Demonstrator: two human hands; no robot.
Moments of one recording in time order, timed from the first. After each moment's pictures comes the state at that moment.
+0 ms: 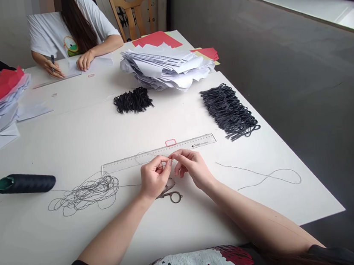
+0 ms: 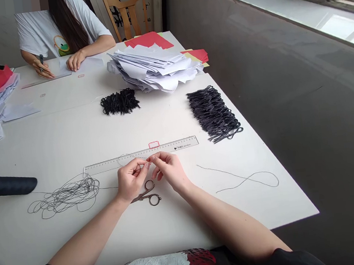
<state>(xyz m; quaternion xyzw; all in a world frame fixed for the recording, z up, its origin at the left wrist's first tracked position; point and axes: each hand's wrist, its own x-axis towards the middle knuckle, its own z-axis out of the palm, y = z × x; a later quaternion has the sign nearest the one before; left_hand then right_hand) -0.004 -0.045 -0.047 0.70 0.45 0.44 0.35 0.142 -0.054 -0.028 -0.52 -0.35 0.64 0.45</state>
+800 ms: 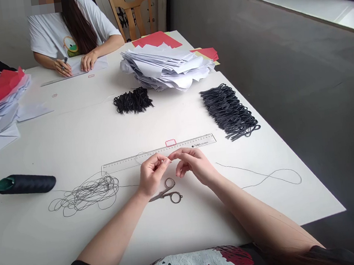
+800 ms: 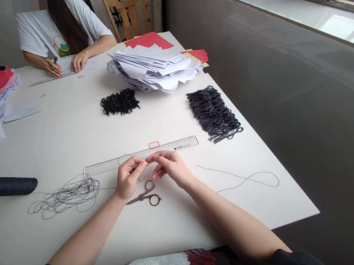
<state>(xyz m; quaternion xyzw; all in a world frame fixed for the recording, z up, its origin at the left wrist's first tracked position) -0.009 -0.039 -0.045 0.60 0.43 0.43 0.52 0.156 -0.049 -0.028 -0.47 -0.38 0.68 0.42</state>
